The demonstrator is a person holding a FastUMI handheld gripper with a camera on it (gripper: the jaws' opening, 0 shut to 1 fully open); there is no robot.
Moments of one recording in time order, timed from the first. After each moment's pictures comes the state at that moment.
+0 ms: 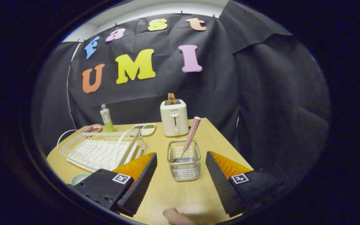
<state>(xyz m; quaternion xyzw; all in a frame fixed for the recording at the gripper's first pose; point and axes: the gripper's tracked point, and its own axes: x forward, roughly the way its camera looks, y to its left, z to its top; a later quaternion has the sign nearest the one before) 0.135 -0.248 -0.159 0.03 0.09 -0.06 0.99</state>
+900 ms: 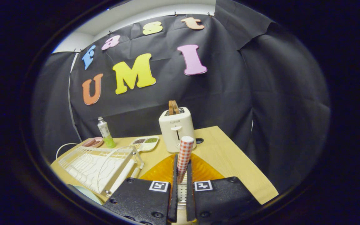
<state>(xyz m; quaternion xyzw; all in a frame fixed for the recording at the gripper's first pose) 0.224 -0.260 -0.138 0.07 0.04 -0.03 1.00</state>
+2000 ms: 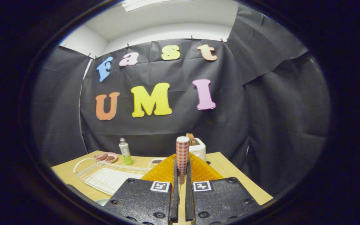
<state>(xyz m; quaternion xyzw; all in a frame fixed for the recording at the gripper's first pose) 0.081 -0.134 -0.050 0.02 -0.05 -0.02 1.00</state>
